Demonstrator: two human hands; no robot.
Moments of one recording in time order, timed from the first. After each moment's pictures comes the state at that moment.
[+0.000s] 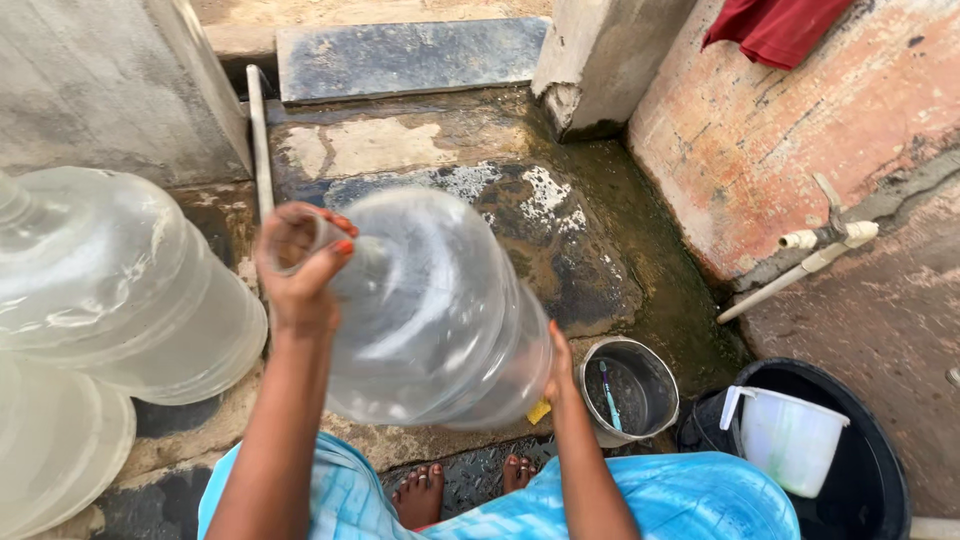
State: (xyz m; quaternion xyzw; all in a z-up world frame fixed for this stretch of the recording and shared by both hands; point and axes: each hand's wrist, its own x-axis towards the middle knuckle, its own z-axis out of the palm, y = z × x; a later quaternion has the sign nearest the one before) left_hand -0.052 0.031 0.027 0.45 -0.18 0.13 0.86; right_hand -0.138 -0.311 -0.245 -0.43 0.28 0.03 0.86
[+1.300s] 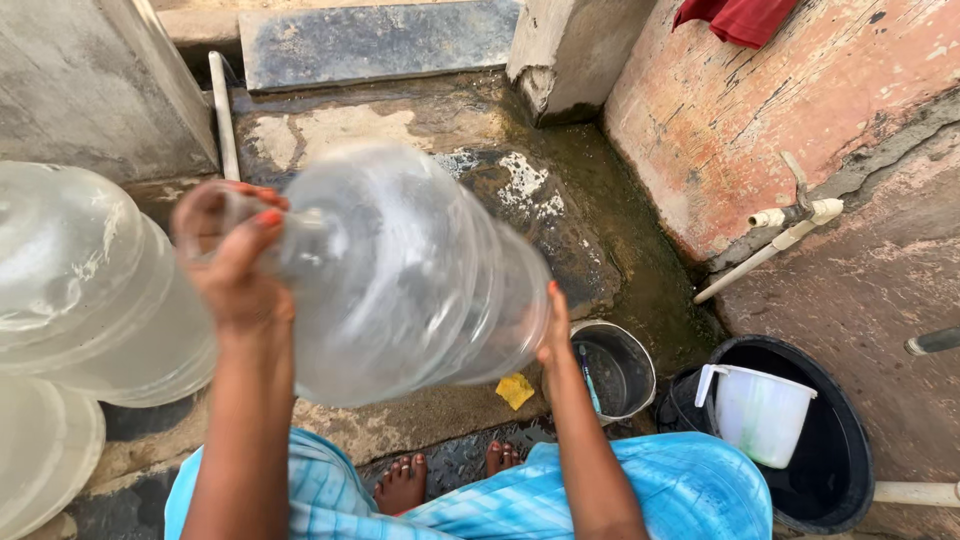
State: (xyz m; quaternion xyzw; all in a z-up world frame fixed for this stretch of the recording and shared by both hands) left_hand -0.057 0.039 0.035 0.42 -0.15 0.21 0.87; right_hand -0.115 -0.343 -0.220 -0.46 0.30 -0.06 0.83
